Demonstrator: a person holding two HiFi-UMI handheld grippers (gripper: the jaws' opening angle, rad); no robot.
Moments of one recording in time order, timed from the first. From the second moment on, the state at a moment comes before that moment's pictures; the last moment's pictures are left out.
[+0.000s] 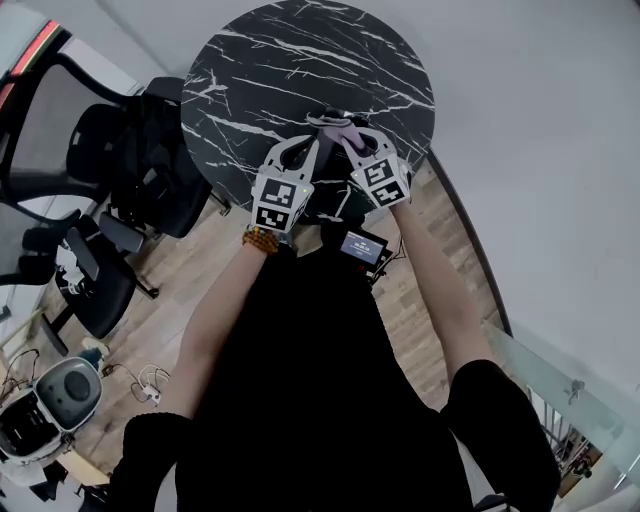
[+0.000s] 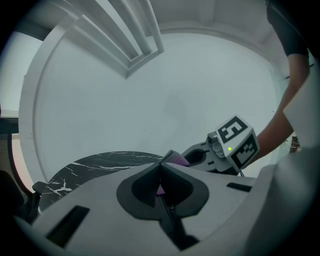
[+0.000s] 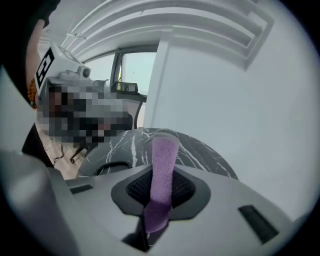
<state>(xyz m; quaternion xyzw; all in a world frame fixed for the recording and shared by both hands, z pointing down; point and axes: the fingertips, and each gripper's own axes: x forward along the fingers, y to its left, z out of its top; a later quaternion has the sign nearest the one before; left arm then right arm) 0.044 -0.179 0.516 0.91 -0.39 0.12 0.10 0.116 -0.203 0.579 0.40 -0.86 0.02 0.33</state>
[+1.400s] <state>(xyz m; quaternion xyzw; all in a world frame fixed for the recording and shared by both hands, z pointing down) 0.042 -0.171 0.536 0.91 -0.38 0.16 0.10 0.146 -0.266 0.651 0.37 -0.80 0.05 0.47</state>
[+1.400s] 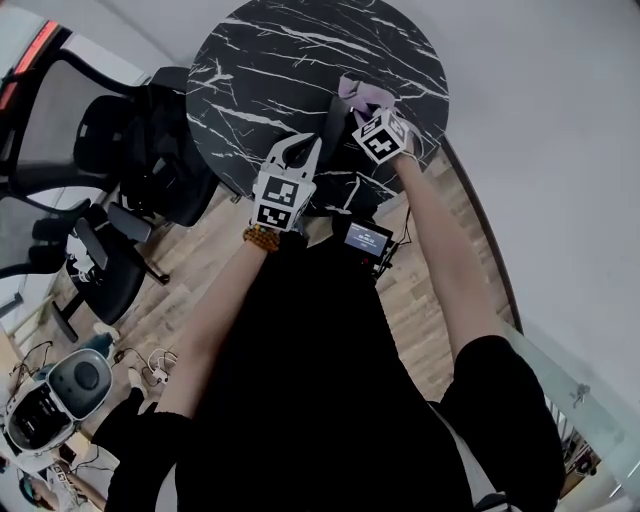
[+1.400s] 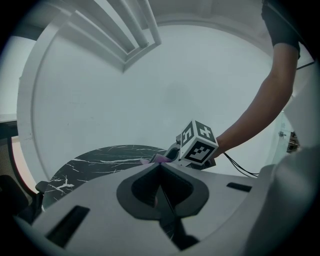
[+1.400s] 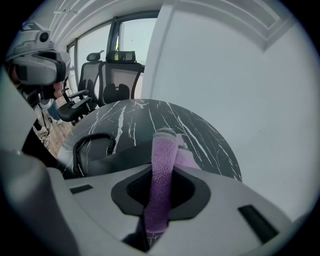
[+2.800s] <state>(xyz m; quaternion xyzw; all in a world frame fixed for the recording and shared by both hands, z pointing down) 0.042 -0.155 0.539 0.91 -0.37 0.17 0.10 0.130 -0.230 0.677 0.33 -0.80 0.06 0.50</state>
